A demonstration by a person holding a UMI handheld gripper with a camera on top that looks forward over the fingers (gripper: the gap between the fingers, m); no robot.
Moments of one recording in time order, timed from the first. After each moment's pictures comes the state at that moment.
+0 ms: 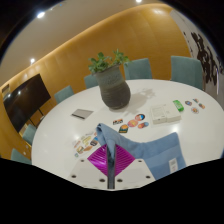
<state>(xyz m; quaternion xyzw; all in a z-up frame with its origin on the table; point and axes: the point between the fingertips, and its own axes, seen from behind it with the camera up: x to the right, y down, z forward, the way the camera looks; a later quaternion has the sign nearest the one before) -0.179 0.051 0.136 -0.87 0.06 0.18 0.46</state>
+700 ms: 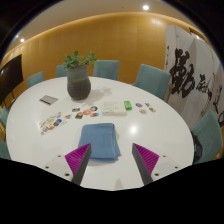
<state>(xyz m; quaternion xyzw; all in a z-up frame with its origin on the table) -0.029 -0.086 0.160 -0.90 0.08 -0.05 0.43</state>
